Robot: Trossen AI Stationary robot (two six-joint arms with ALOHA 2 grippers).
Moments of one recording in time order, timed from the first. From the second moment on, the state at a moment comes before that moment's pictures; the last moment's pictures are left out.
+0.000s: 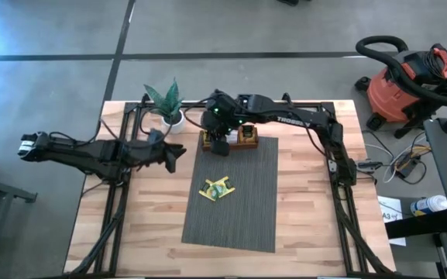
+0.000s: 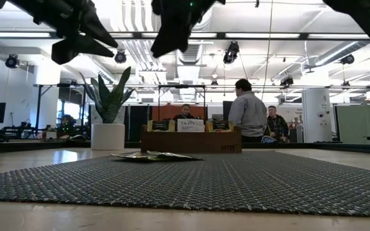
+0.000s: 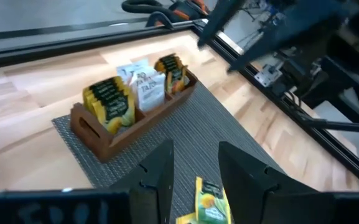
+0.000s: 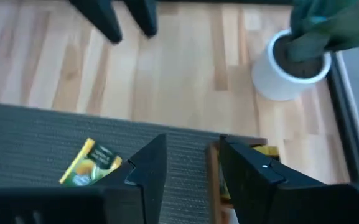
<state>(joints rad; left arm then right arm) -0.09 0.77 0.63 -0.29 -0.49 -0.76 -0.22 2.09 2.15 -0.92 -0.16 -0.16</state>
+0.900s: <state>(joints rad) -0.14 0.78 0.63 -0.40 -0.46 -0.79 -0.20 2.02 2.06 -1.07 -0.08 0.03</state>
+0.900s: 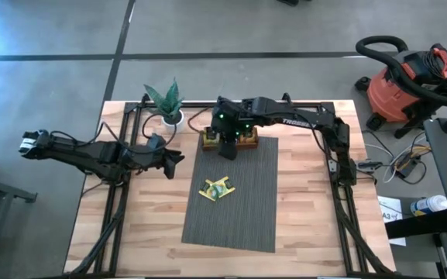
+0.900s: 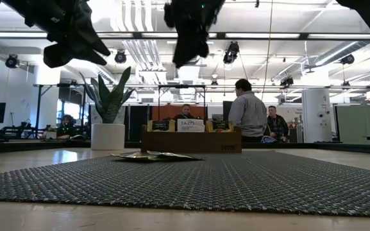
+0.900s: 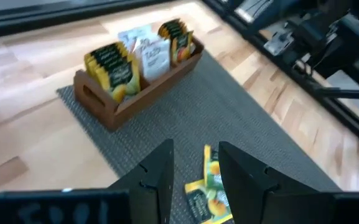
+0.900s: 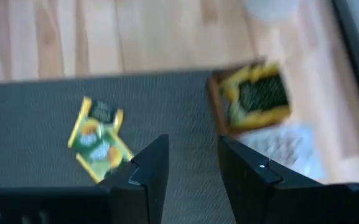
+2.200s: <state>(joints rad) -0.36 1.38 0.64 0.01 -0.35 -0.48 0.19 2.02 1.49 -0.72 0.14 0.18</state>
